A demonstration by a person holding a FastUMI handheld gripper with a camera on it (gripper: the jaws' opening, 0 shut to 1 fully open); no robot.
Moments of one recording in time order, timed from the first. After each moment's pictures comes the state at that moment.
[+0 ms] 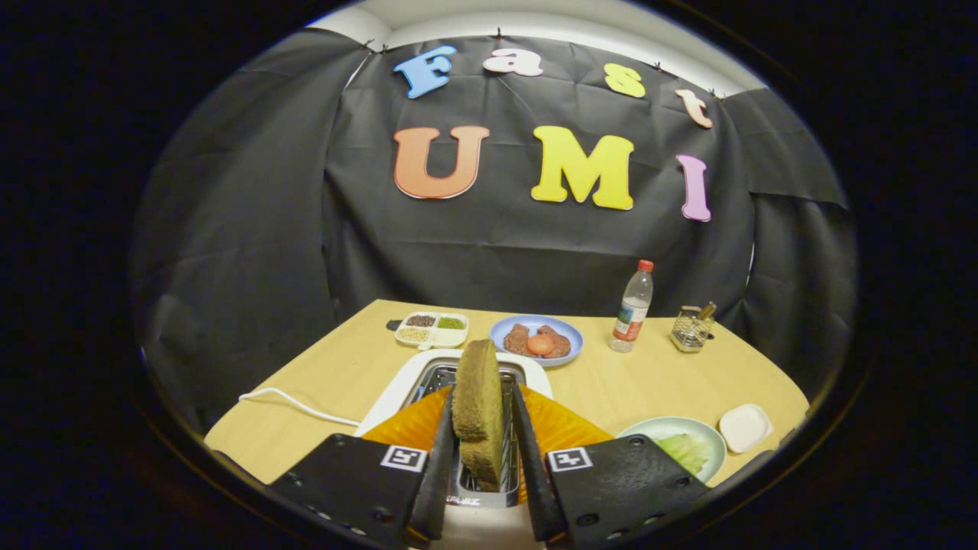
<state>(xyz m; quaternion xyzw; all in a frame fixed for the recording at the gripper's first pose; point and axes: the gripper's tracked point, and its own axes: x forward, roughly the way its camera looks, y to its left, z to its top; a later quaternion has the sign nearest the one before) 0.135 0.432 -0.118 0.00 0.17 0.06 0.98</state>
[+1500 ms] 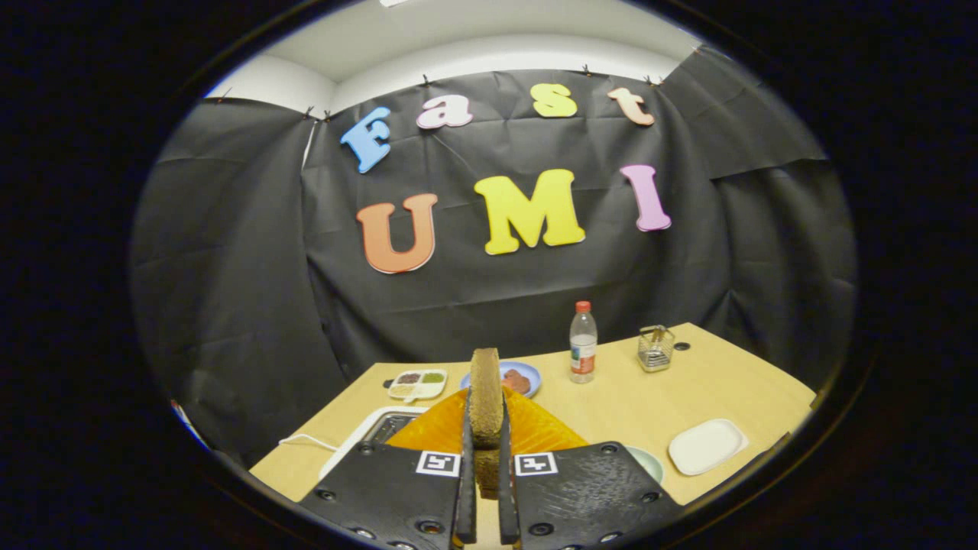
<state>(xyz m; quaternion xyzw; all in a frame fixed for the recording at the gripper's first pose) 0.097 0.280 -0.031 0.10 0.10 0.07 0.99</state>
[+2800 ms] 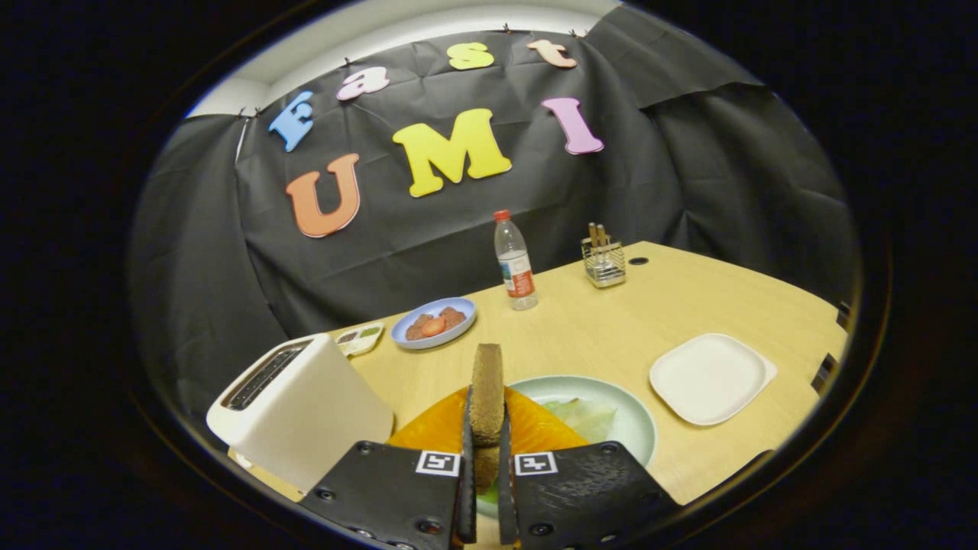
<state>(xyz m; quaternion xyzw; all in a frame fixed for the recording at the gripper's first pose) 0.117 0.219 -0.190 0.17 0.18 0.01 0.97</state>
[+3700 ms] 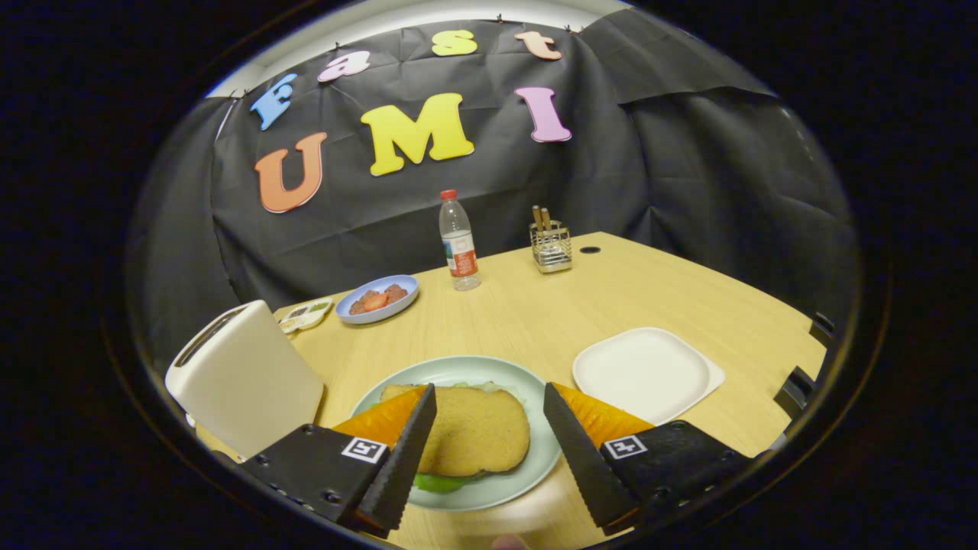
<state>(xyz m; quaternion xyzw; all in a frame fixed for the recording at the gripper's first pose) 0.100 0.149 -0.216 0.14 0.20 -0.05 0.97</state>
